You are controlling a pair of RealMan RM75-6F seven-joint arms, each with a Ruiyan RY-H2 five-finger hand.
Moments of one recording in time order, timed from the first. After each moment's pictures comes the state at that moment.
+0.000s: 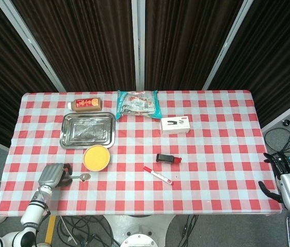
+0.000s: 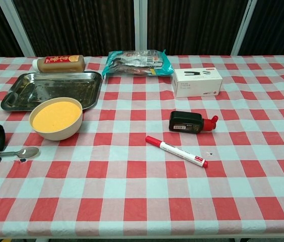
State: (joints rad) left arm -0.36 -1.51 -0.07 -1.43 1.10 0.97 0.21; right arm 0.04 -1.06 0.04 -1.62 -1.58 1.54 0.10
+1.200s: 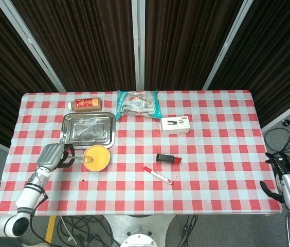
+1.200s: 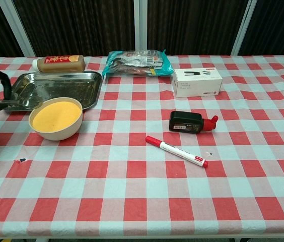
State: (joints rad) left arm -0.48 -1.36 -0.18 -1.54 1.13 0.92 0.07; right arm 0.04 -1.05 0.04 -1.62 -1.58 1.55 0.11
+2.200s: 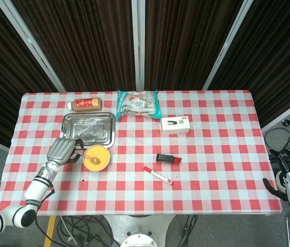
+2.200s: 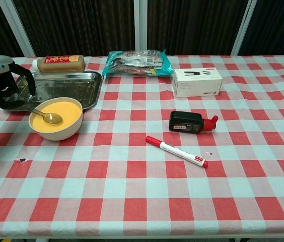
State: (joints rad) left arm -0.58 -1.41 -0.12 -1.44 1.19 0.95 0.21; right arm 0.04 -1.04 0.07 -1.63 -1.57 1.57 0.10
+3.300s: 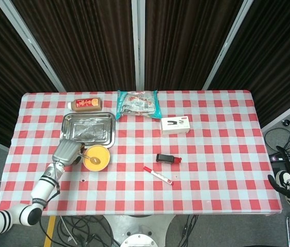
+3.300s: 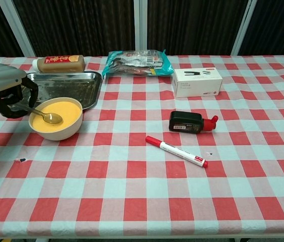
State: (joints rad) left arm -0.63 -1.45 -0.08 -1.44 1.09 0.94 0.46; right arm 0.04 -1.01 0.09 -1.66 -1.54 1.58 0.08
